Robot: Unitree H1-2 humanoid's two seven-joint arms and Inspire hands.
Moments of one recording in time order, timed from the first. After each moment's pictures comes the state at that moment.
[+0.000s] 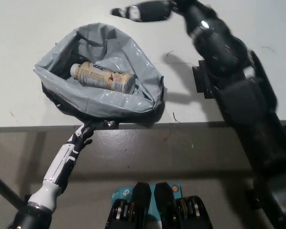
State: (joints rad) left_arm -0.14 0.22 -0.04 0.02 0.00 -0.09 -0.18; right_arm -1.02 -0.07 0.15 0.37 -0.27 -0.13 0.13
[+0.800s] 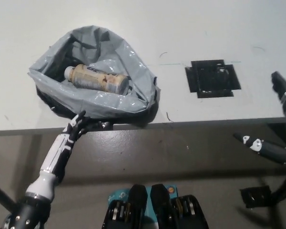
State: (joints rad) left_arm -0.20 0.20 -0.01 0.04 0.00 -0.09 -0.16; right_arm -0.19 -0.16 -0.08 -0.10 -0.10 -0.24 0.10
